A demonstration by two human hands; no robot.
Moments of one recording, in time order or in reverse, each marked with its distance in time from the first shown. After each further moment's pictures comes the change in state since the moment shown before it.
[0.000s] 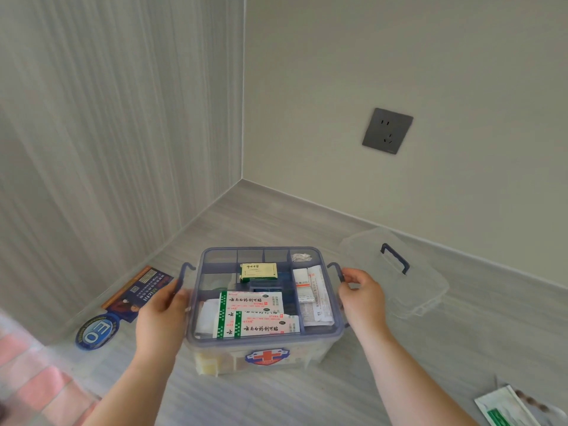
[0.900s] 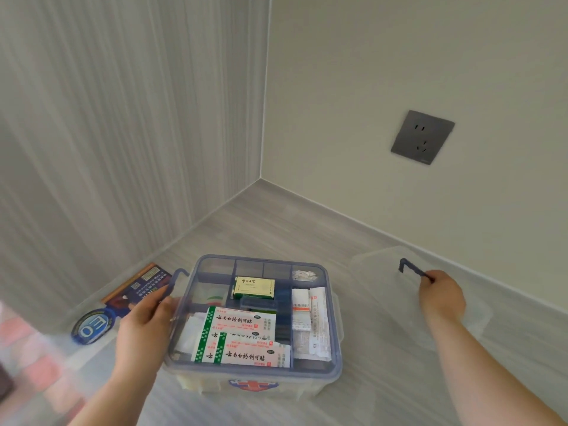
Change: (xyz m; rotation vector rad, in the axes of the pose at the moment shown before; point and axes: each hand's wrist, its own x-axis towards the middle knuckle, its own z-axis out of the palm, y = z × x) left_hand 0.007 -0.006 0.010 0.002 0.151 -0.033; right_hand 0.136 0.043 -0.060 -0.548 0.132 0.076
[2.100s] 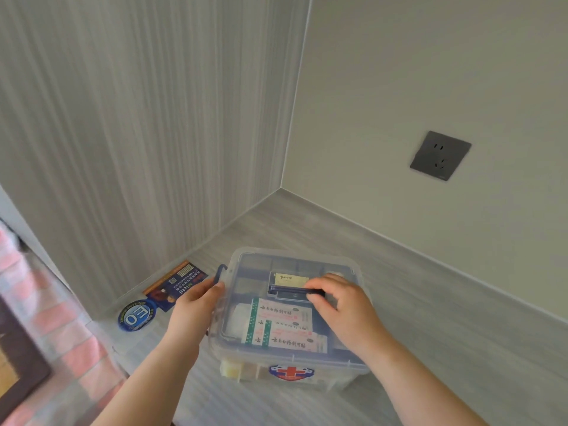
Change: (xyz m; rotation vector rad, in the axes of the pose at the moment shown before) left_hand 0.011 0.007 -0.017 -0.177 -0.242 -0.215; right_hand -0.172 -0.117 -0.002 0.267 -0.452 -0.908
